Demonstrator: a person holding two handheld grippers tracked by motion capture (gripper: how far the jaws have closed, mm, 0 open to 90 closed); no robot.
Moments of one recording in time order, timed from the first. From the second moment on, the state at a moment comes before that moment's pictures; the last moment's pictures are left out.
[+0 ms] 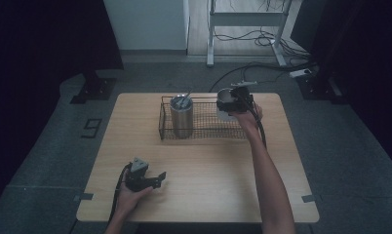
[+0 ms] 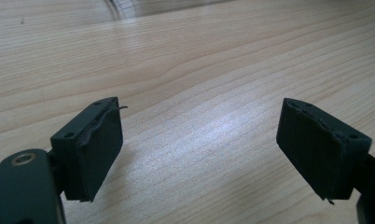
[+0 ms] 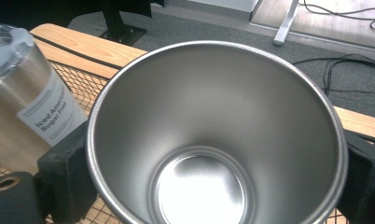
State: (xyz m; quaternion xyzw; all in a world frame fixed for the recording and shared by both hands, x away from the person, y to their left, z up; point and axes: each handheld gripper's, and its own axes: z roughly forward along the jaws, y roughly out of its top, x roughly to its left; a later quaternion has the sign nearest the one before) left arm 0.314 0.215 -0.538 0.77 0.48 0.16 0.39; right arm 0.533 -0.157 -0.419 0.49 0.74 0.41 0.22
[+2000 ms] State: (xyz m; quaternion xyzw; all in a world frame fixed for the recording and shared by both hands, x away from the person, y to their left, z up) left arm 0.315 0.213 -0.542 0.77 0.48 0.15 0.39; right arm 0.552 -0.148 -0.480 0.50 0.77 0.33 0.20
